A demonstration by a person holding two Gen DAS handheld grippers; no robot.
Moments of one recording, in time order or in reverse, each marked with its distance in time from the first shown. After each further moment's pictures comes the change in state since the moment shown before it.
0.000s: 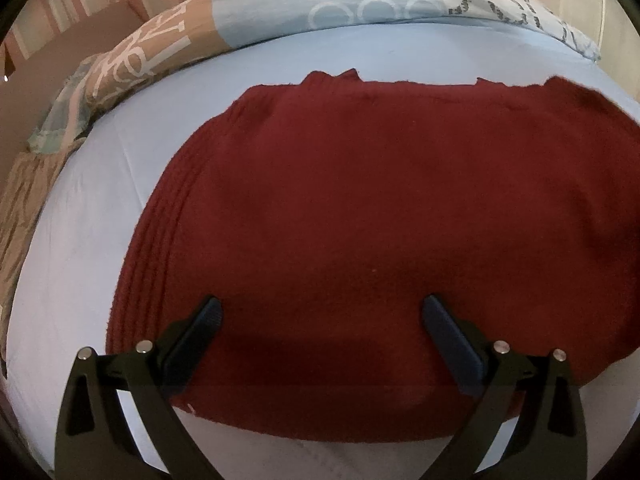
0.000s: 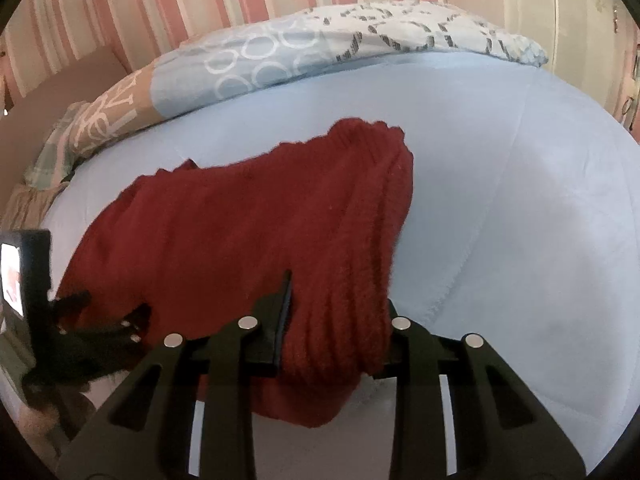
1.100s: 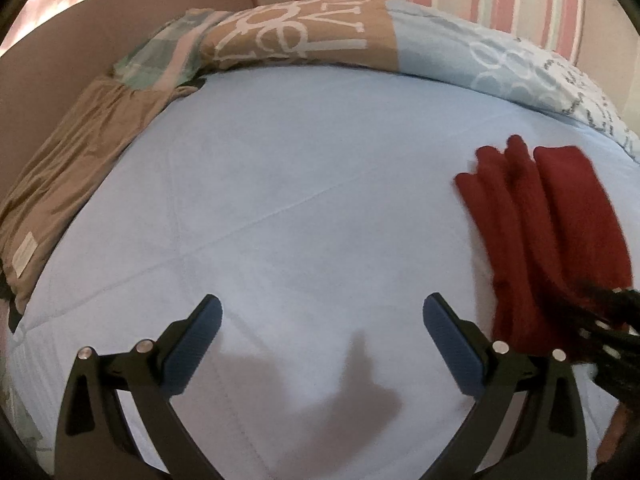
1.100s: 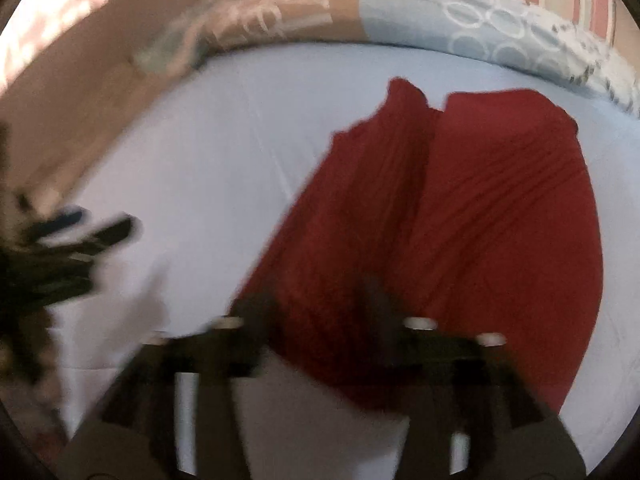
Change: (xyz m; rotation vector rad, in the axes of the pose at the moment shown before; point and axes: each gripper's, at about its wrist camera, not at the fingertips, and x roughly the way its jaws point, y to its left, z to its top) left arm -0.063 0.259 -0.050 -0.264 -0.065 0.037; right arm 0.023 0.248 -0.011 -0.297 0.162 0.357
